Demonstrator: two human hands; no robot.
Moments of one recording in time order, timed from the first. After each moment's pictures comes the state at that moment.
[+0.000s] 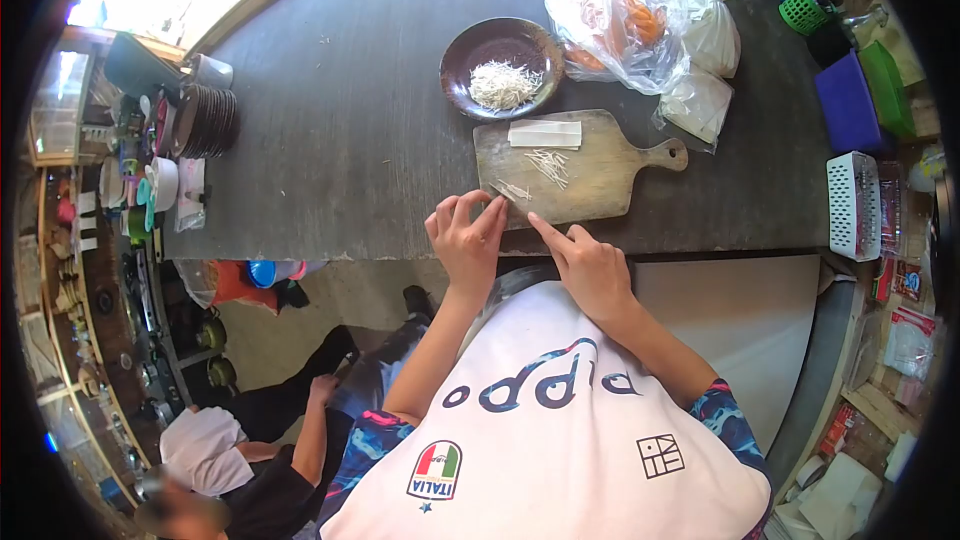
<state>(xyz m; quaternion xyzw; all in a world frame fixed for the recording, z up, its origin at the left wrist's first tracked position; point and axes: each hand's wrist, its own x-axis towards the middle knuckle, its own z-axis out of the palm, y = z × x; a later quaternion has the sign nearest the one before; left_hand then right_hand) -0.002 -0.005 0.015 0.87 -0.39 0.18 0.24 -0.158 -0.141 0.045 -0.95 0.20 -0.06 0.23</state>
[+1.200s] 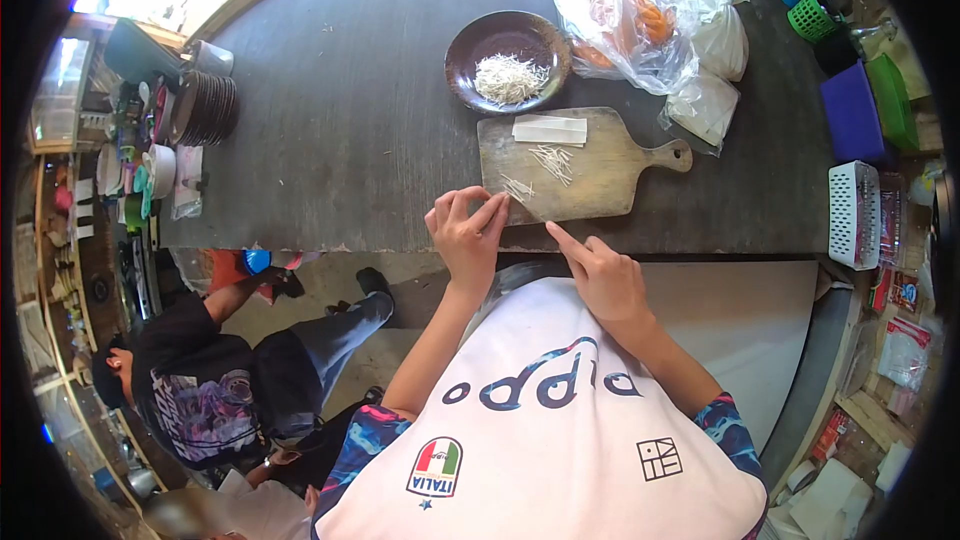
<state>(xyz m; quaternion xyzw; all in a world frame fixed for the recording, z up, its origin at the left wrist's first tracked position) -0.004 -0.004 0.019 0.88 -0.35 0.15 0.29 -0.178 -0.145 0.053 -0.94 0.21 -0.04 0.26</state>
